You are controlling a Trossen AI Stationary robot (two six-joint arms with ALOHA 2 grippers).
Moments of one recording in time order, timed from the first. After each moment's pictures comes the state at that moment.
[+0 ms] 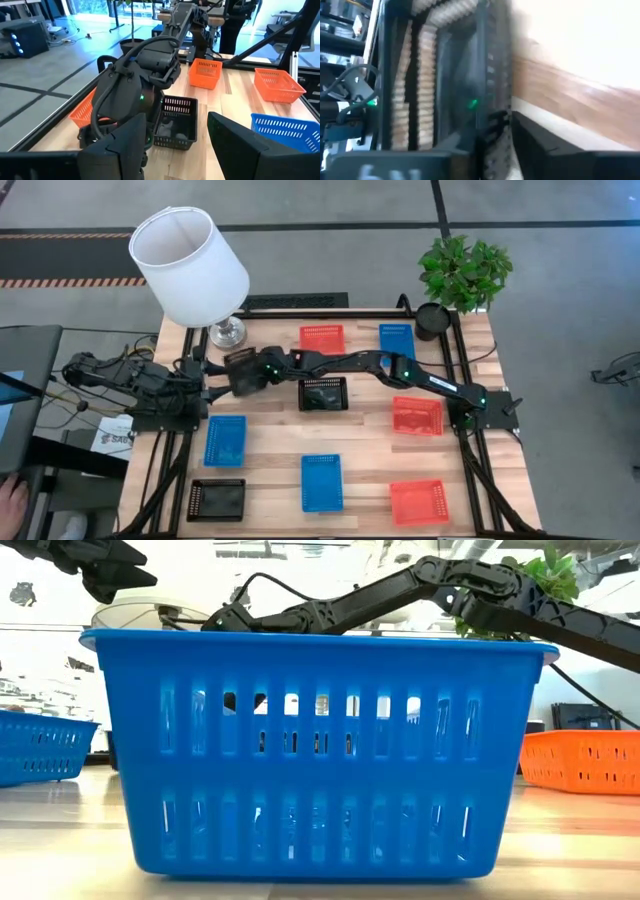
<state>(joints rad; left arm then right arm) -0.29 0.28 0.53 -0.51 -0.49 -0.17 -0.16 2.69 2.33 -0.35 0.03 1.15</state>
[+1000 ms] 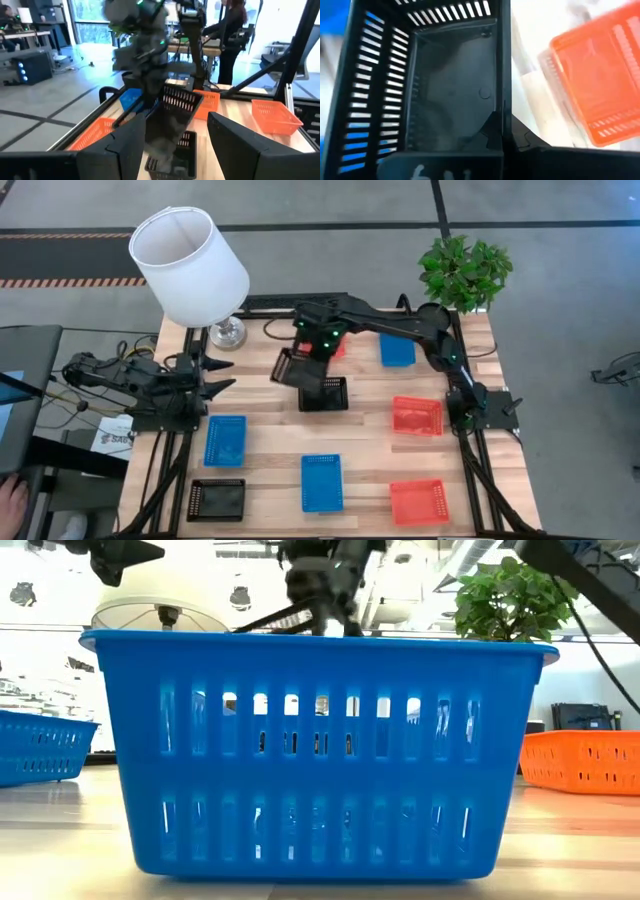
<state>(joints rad) -0.29 0.28 0.53 -0.32 -0.52 -0.09 -0.26 2.17 2.28 -1.32 -0.14 0.09</state>
